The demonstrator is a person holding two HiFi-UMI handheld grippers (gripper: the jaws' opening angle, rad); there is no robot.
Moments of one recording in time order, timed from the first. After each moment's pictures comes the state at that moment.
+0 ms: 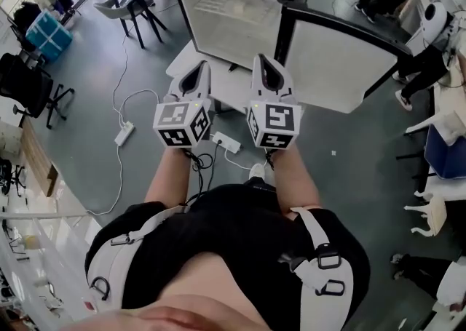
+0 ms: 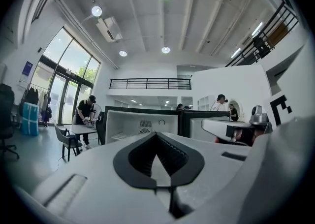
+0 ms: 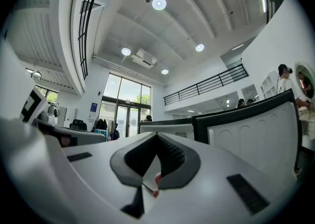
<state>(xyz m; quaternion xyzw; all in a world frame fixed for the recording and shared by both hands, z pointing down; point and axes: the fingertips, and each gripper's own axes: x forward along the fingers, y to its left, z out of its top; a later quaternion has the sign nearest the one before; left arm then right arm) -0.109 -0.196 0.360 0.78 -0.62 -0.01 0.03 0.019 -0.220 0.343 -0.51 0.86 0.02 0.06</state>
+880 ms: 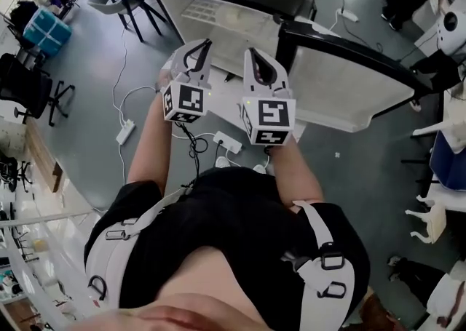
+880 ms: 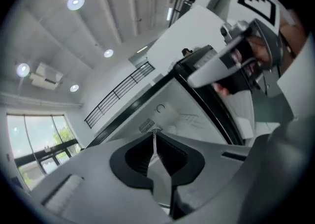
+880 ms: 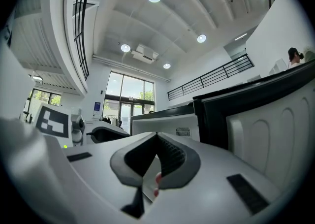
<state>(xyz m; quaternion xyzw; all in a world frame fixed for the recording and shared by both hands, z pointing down) -0.095 -0.365 0.384 0.76 -0.53 0.25 -0.27 0.002 -0.341 0.360 -0.48 0.88 0.00 0.04</state>
